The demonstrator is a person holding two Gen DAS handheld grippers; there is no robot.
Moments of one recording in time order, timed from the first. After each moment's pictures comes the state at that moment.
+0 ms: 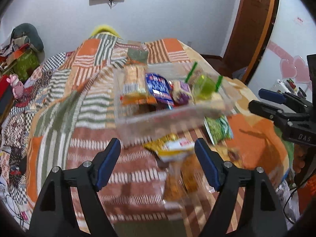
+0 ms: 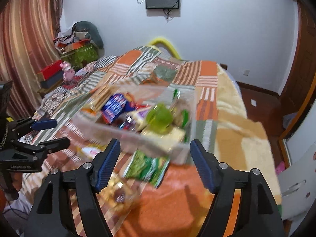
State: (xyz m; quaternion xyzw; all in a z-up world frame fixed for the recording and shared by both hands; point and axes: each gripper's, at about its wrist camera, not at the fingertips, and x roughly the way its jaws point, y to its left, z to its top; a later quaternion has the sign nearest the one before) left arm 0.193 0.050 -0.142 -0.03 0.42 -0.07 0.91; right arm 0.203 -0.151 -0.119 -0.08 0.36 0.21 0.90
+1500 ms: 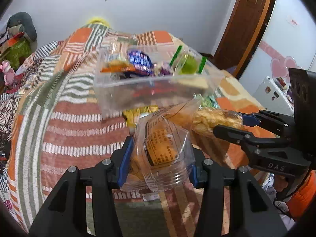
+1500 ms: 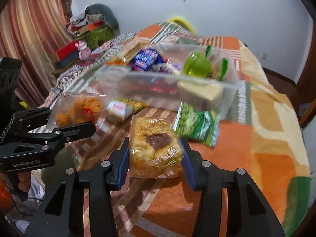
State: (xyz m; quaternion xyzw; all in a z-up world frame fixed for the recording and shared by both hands) left arm 0.162 0.033 -0.164 -0.07 0.42 -0.10 0.90; right arm 0.172 -0.134 -0.162 -0.07 0.40 0.25 0.88
